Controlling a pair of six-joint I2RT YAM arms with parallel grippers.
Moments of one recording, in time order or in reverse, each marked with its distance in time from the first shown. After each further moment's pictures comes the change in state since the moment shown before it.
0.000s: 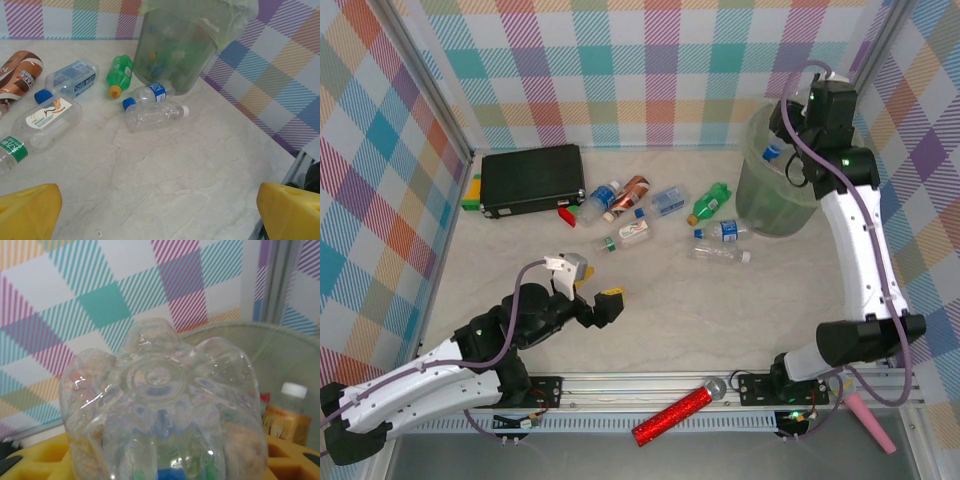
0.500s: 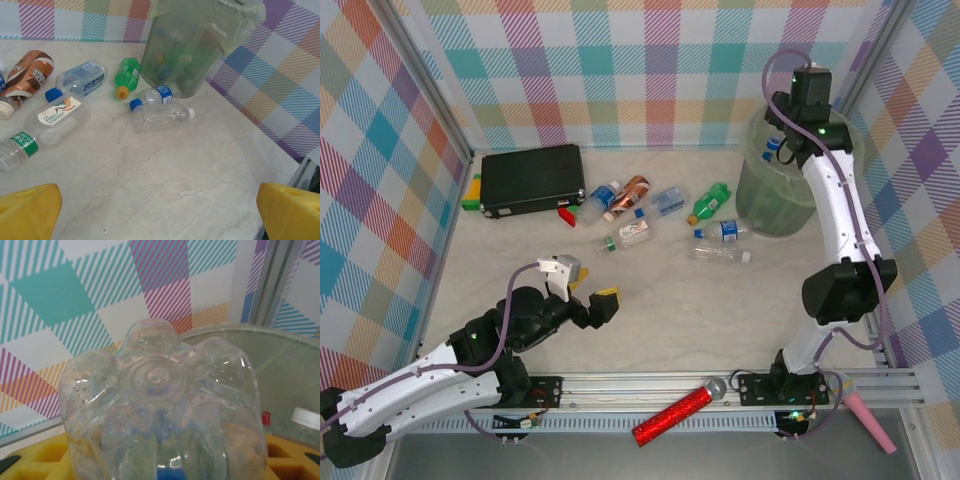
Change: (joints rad) left arm 0.000 -0.033 -0.018 -0.027 -0.033 -0.019; right arm -0.035 0.267 0.128 0.036 0.028 -0.031
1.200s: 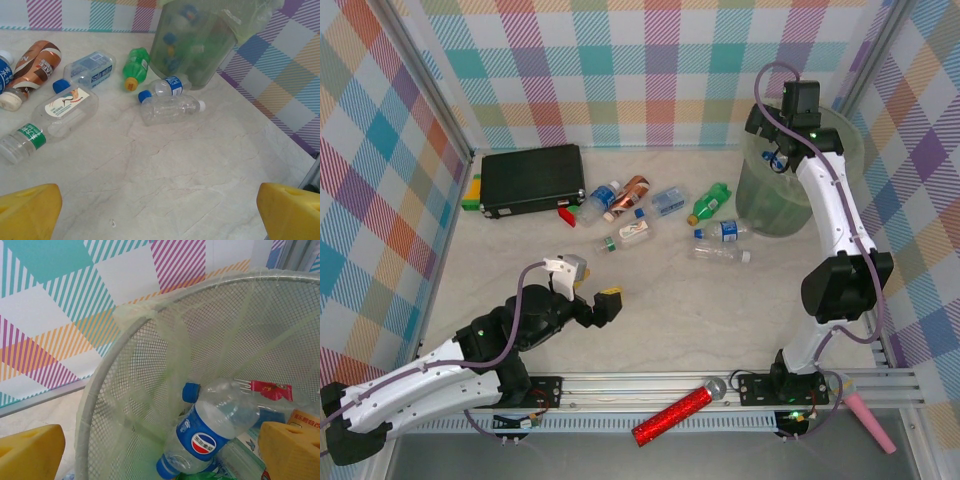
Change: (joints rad) left arm 0.000 0.044 0.000 -0.001 -0.018 0.000; right arm -0.004 0.003 -0.080 -0.010 -0.065 0.011
